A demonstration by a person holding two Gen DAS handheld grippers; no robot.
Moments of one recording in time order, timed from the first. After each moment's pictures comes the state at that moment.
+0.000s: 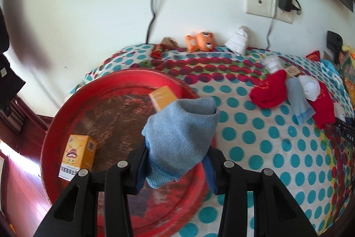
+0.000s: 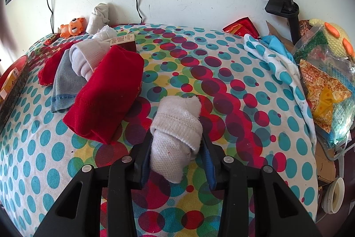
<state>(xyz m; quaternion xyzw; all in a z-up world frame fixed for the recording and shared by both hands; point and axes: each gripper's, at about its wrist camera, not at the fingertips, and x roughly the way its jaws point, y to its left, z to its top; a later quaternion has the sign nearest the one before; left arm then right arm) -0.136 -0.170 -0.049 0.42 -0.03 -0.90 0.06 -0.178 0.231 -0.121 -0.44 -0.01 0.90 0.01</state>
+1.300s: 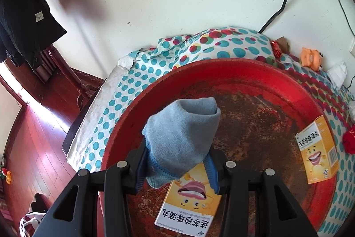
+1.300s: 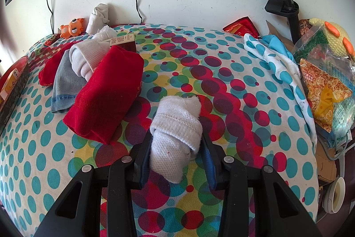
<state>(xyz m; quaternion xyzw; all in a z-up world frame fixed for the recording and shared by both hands) -0.172 -0.369 -0.071 0.47 0.05 -0.85 0.21 -0.178 0.231 -0.121 -0.44 -0.01 0.90 0.01</state>
